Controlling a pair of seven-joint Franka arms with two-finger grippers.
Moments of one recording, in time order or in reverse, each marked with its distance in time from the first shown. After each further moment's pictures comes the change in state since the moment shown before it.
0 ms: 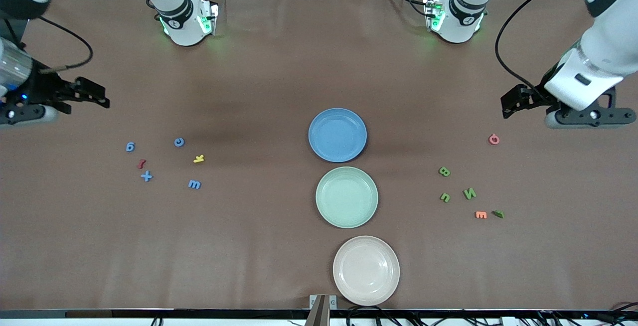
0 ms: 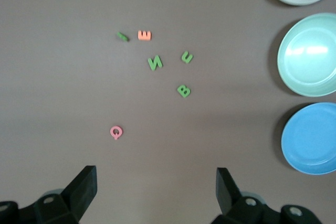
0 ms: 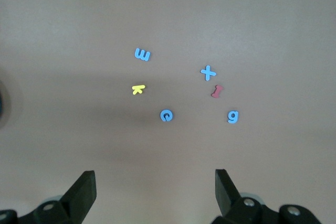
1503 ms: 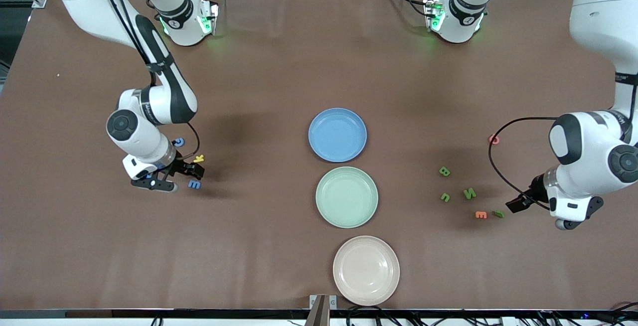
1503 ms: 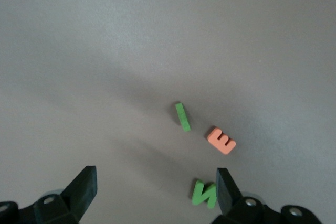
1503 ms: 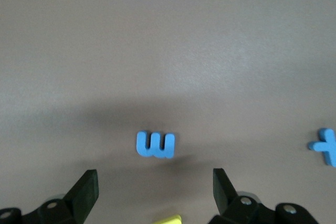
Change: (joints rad) left arm 0.147 0.563 0.073 0.046 0.012 0.539 -0.404; right arm 0.141 0.483 0.038 -0.275 0.000 0.920 0.402
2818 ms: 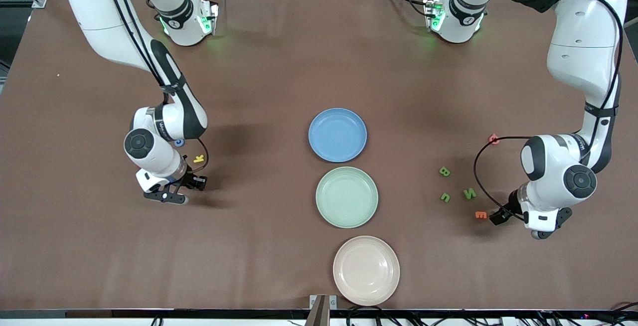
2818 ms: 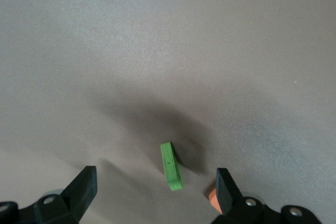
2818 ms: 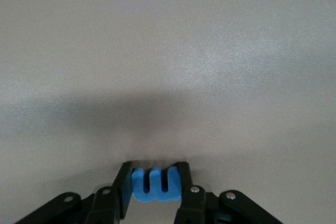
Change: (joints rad) left arm -0.016 0.198 0.003 0.065 0.050 0.162 -0.087; right arm 0.010 0.147 -0.001 0.110 0.000 0.027 0.020
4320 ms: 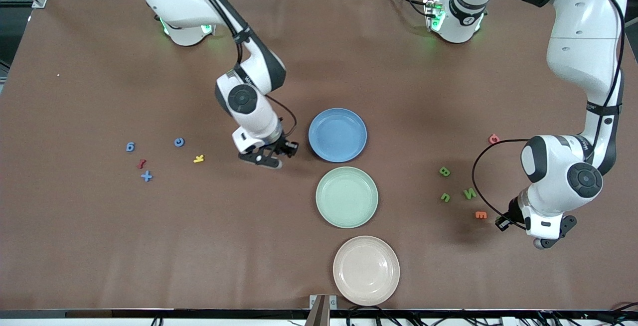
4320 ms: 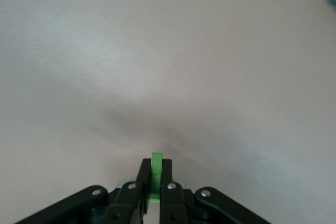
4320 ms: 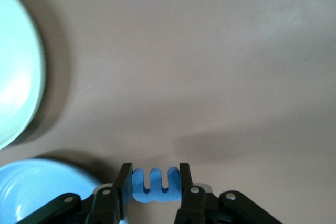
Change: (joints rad) left arm -0.017 -0.041 -0.046 0.059 0.001 0.008 0.000; right arm 0.289 -0.052 0.200 0.088 0.000 -0.102 0.583
